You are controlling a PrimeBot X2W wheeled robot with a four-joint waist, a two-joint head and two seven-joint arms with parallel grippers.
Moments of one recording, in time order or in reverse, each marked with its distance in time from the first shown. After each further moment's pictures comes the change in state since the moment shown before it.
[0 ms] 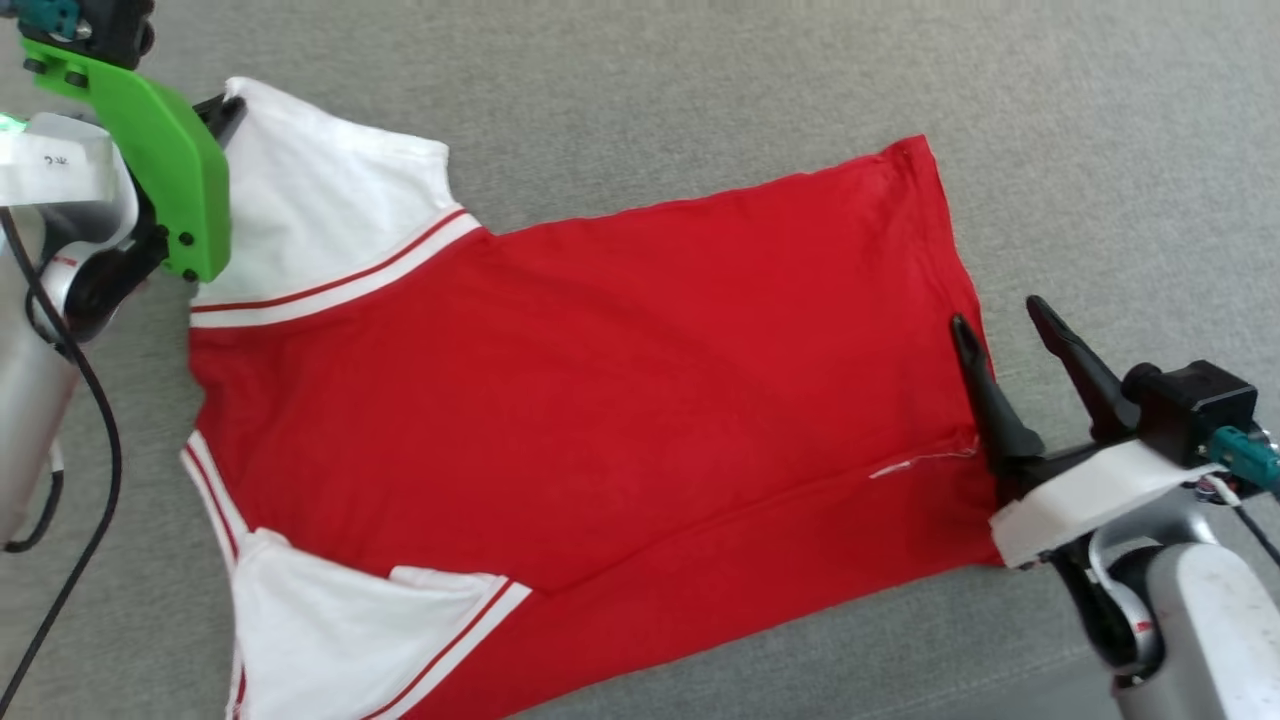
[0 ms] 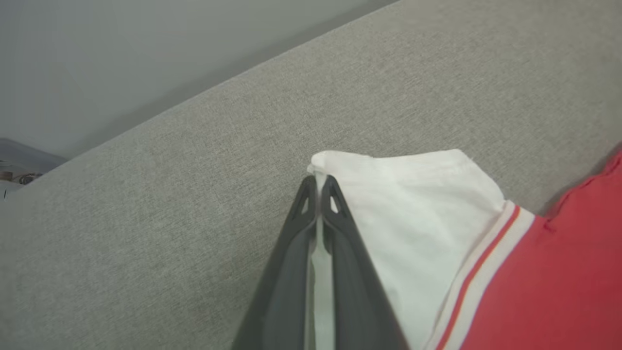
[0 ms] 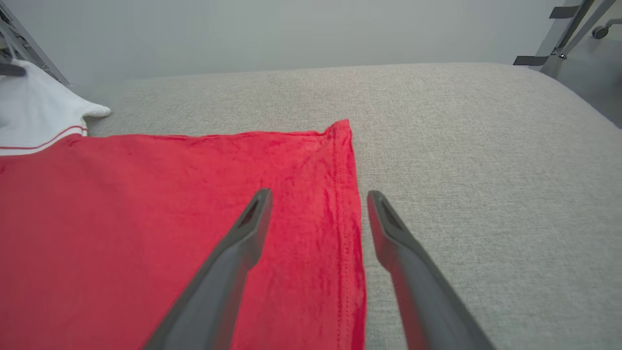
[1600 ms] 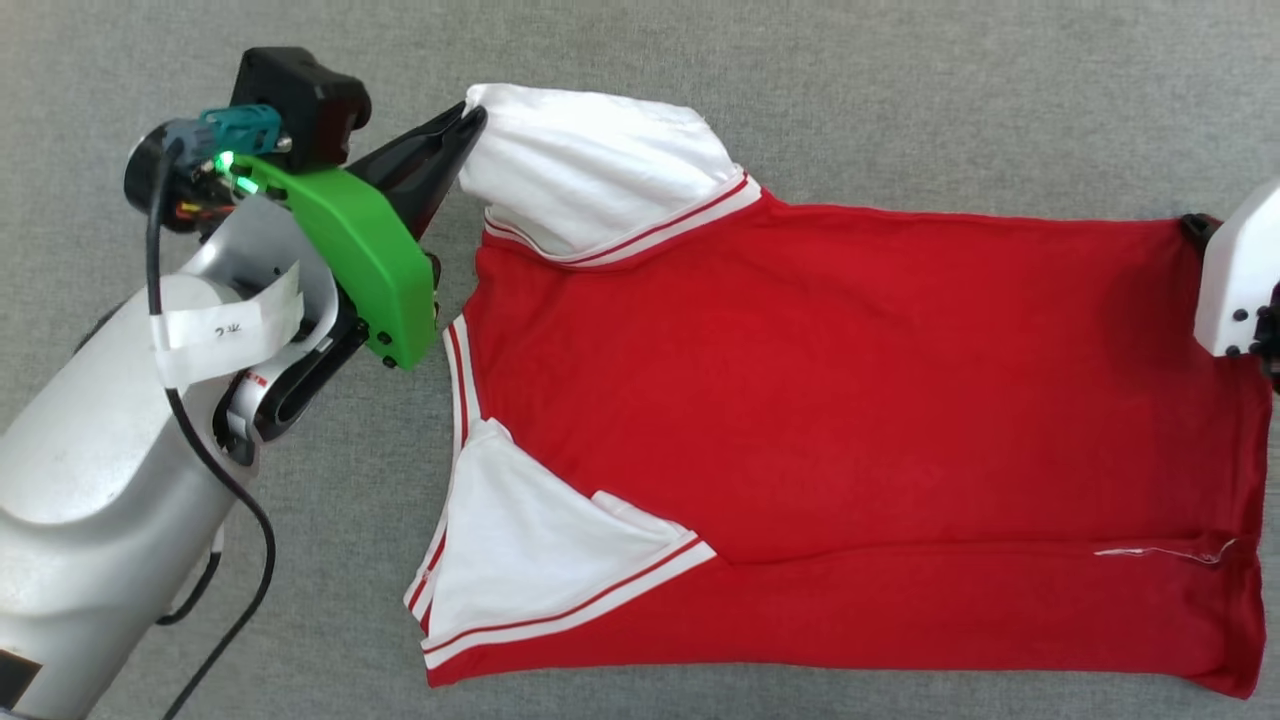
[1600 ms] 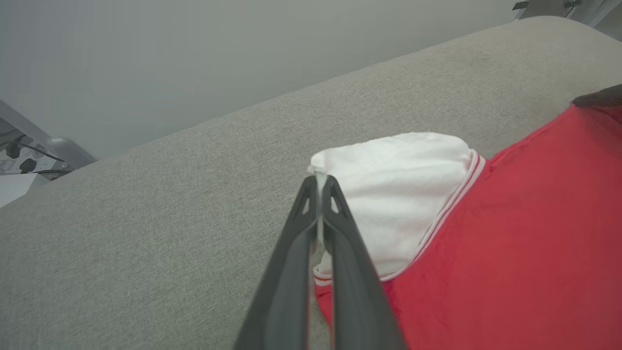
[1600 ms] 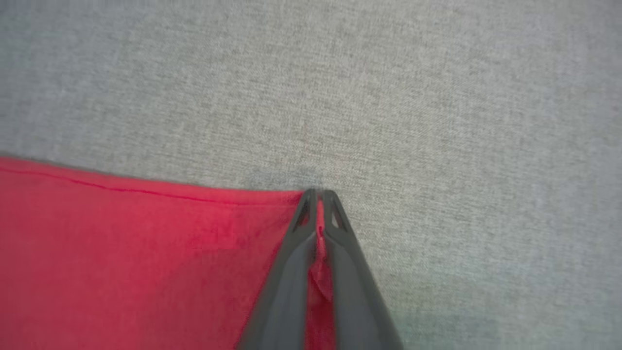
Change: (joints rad) left arm 0.142 -0.085 -0.044 -0.355 0.014 0.062 -0.233; right arm -0.460 -0.263 -0.054 0.370 0.070 0.000 0.723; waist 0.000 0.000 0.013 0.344
